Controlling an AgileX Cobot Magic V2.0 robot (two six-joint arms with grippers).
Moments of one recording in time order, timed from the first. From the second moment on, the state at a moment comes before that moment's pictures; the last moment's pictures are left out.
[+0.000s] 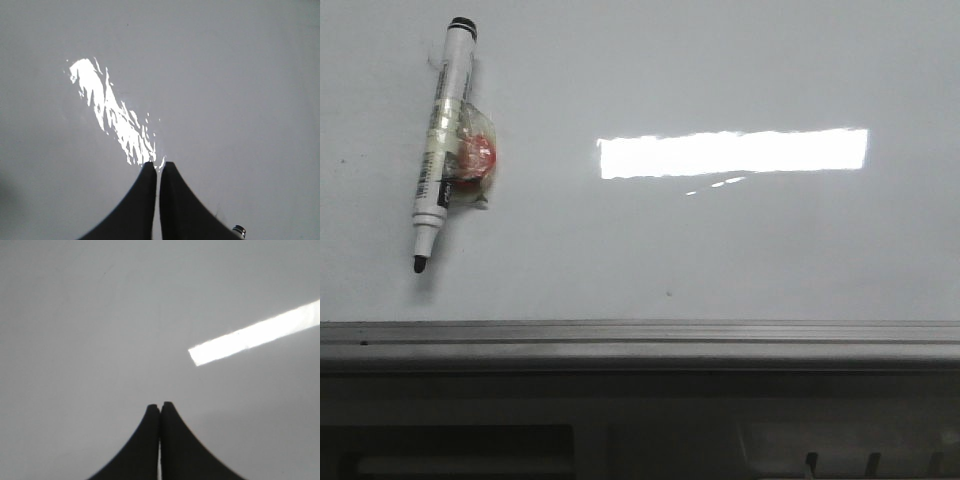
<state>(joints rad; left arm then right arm) -0.19 0.00 0.00 -1.21 -0.05 0.12 0.16 -0.01 0.00 0.17 -0.08 0.19</state>
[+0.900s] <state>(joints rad) -0.19 0.76 -0.54 -0.81 0.74 0.55 0.16 0.33 -0.42 0.13 0.35 0.18</state>
